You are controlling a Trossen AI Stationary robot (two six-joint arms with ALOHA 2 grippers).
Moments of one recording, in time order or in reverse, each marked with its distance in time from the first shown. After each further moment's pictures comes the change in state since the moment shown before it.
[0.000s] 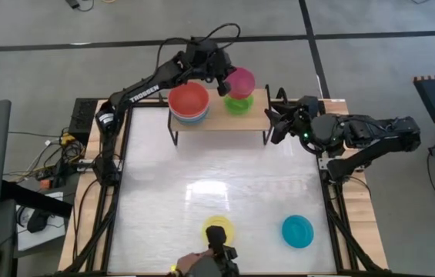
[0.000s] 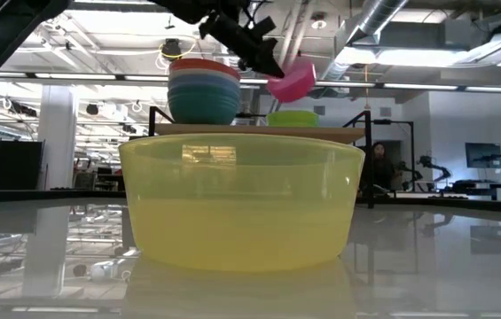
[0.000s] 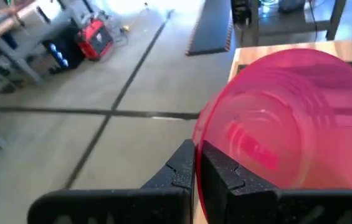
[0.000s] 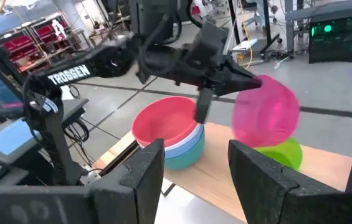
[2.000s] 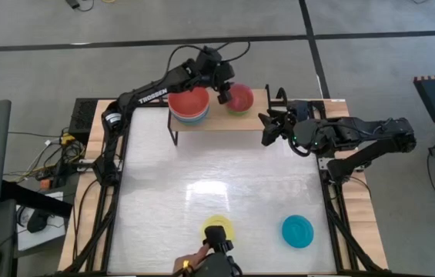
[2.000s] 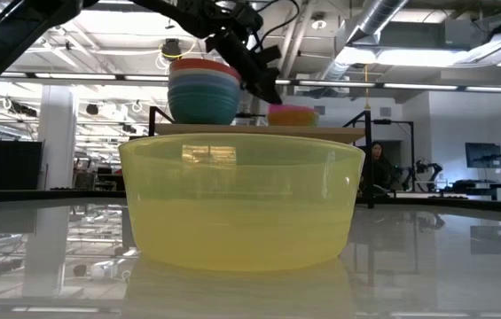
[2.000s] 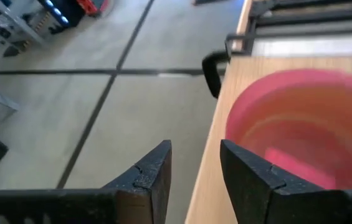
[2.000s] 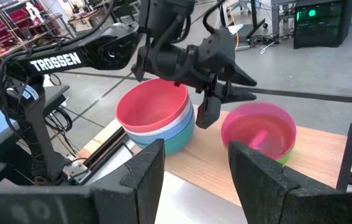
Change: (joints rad) left arm -0.017 0.061 -0.028 -0.076 -0.130 0.041; right arm -0.026 0.065 0.000 -0.076 -0.009 0.108
